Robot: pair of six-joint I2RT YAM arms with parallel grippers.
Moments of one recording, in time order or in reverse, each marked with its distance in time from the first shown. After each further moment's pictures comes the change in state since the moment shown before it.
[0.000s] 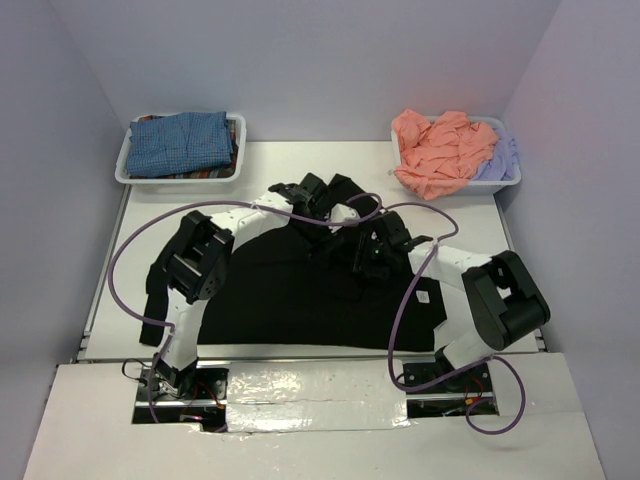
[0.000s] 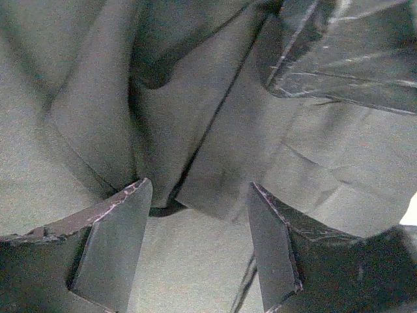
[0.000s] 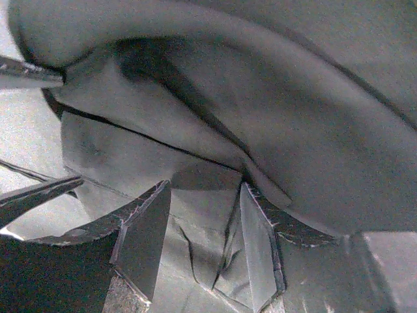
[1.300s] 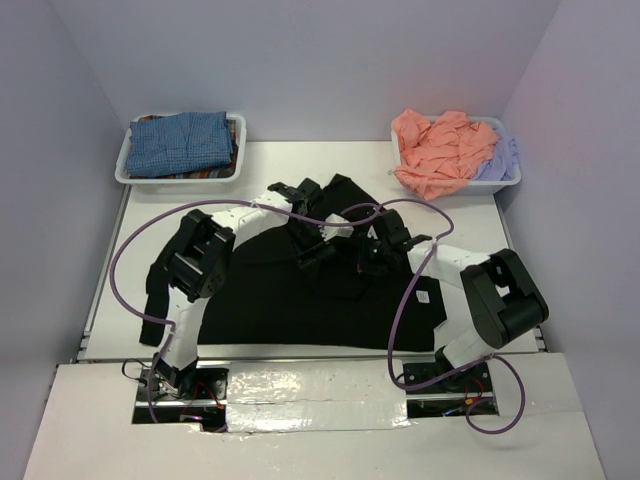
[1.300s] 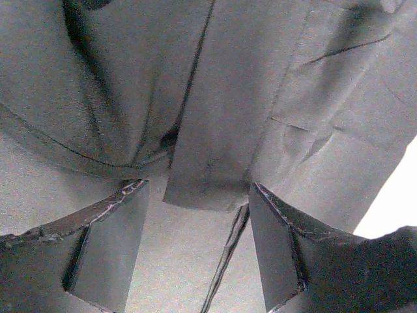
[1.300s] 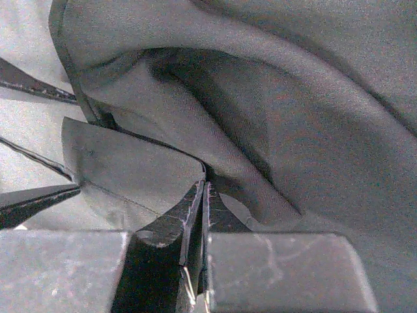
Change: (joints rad) left arm 0.010 0.017 0.006 -0.183 -0.008 0.084; right arm -0.002 0.017 0.011 0.046 -0.065 -0.092
